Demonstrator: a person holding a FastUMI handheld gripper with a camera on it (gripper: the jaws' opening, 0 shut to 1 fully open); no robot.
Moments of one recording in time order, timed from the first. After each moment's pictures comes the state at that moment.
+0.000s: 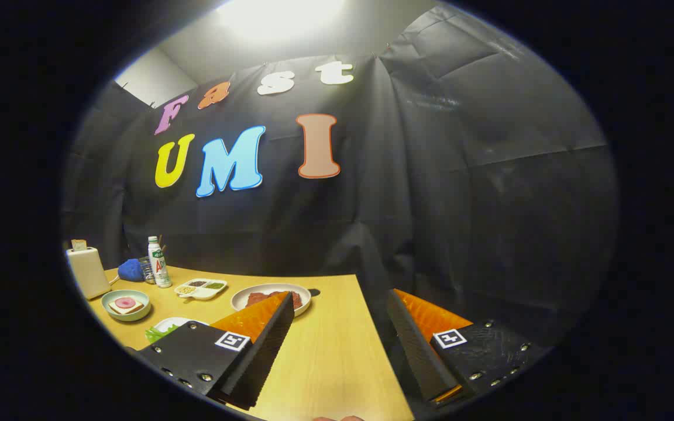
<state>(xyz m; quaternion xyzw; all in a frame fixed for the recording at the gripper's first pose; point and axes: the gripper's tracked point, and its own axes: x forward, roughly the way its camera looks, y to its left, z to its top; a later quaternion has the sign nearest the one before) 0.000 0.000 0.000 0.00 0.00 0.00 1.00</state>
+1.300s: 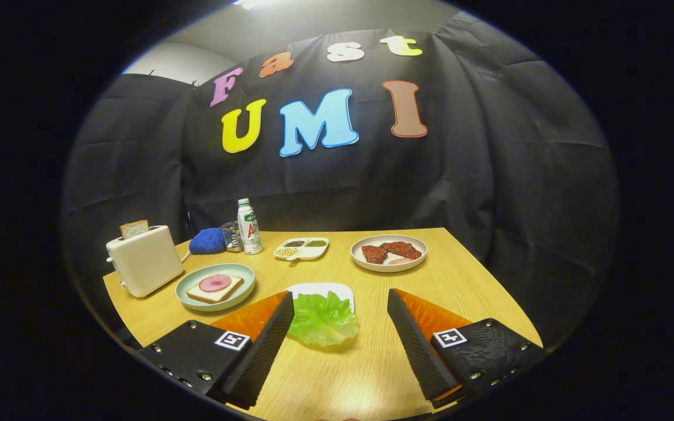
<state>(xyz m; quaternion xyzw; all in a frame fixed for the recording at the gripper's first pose) -0.060 0.191 -0.061 -0.02 0.09 0.12 0.99</state>
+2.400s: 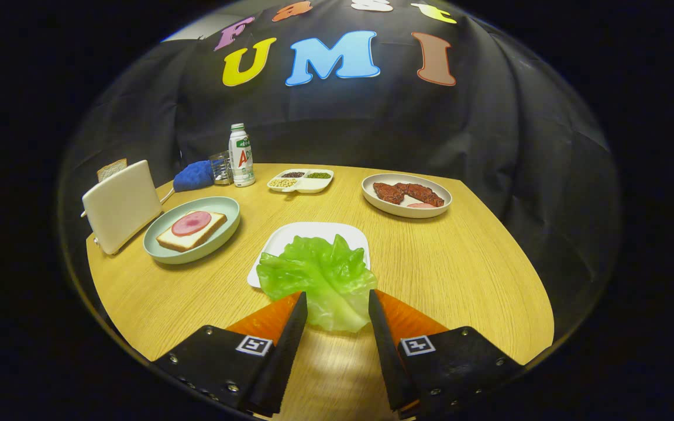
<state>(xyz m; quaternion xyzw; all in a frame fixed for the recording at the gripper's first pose) -0.030 0.212 -0.145 -0.09 0.24 0.10 0.96</state>
